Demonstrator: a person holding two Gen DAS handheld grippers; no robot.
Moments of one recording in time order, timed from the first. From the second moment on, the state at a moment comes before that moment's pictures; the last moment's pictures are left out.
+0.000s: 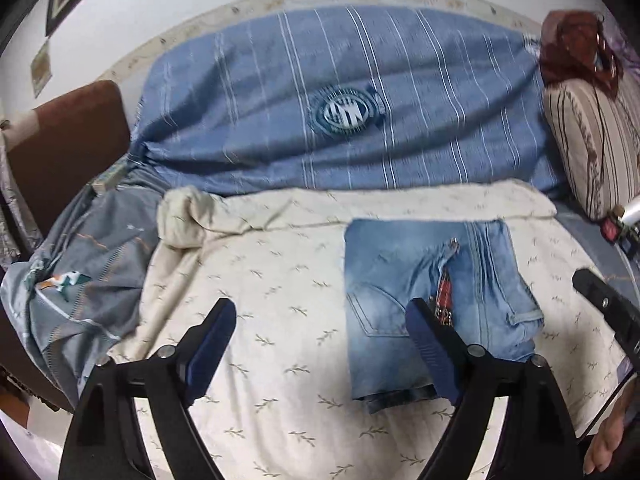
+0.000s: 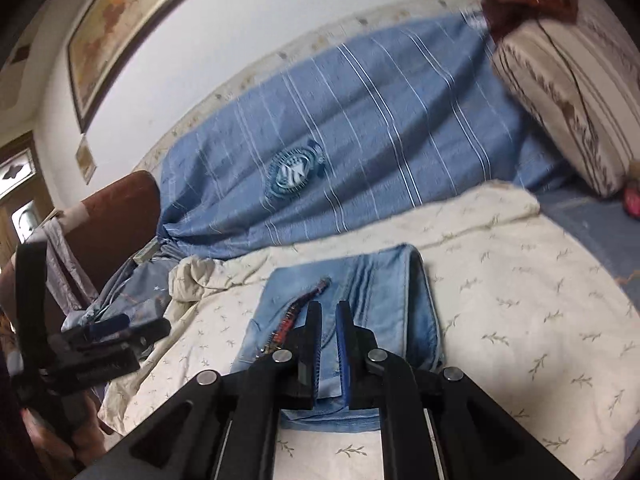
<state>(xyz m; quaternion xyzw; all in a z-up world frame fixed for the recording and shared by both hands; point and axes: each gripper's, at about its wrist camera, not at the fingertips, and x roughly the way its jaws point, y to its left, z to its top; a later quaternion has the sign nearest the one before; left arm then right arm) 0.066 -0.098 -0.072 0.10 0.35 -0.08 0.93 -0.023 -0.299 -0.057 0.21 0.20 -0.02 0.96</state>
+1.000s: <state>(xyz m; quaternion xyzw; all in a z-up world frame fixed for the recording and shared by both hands) 0.028 -0.052 -0.021 0.08 0.23 -0.02 0.97 -0.039 -0.264 -0.052 0.15 0.15 -0.05 0.98</state>
